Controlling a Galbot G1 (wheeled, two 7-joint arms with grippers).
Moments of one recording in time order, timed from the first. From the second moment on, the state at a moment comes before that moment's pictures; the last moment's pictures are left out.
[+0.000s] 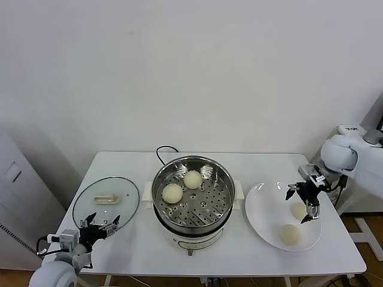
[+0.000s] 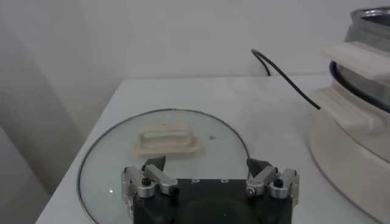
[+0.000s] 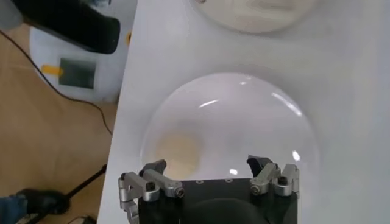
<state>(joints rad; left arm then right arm) 1.42 -0.97 -0.48 -1.89 -0.57 0.37 -0.12 0.41 0.49 -1.31 1.36 0.19 -0.02 -1.20</state>
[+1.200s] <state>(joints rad) 1.43 -0.98 -0.48 -1.88 -0.56 0.37 -0.12 0.04 0.52 -1.02 1.28 0.07 -0.02 -1.15</state>
